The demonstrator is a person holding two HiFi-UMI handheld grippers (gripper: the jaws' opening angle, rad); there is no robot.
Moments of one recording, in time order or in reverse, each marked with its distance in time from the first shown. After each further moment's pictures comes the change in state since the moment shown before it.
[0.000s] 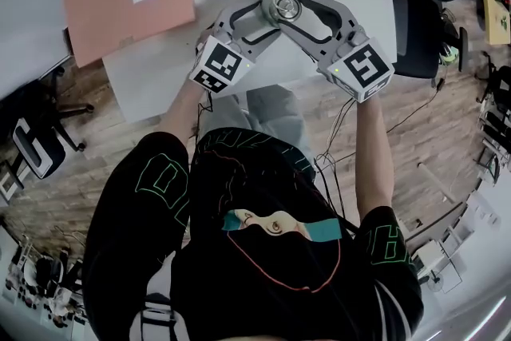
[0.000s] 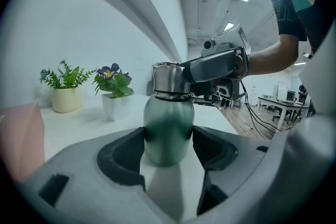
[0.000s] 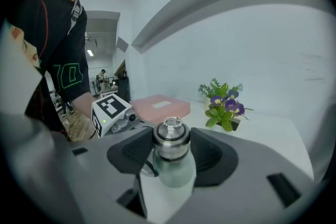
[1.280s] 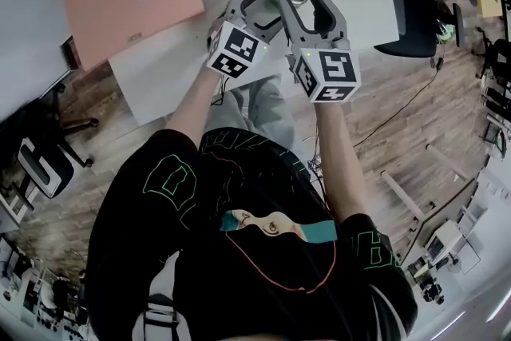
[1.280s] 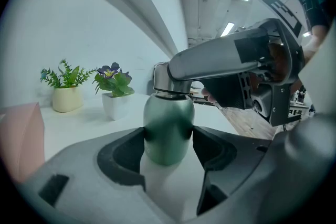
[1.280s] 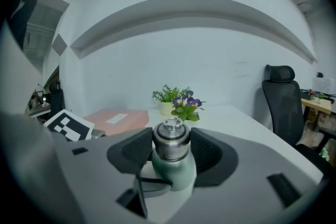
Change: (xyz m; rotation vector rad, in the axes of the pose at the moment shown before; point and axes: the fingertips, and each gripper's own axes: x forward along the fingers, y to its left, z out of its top) left arm 0.003 0.001 0.000 -0.012 0.009 0.009; right arm -0.007 -0.006 -0.003 0.297 -0.097 -0.675
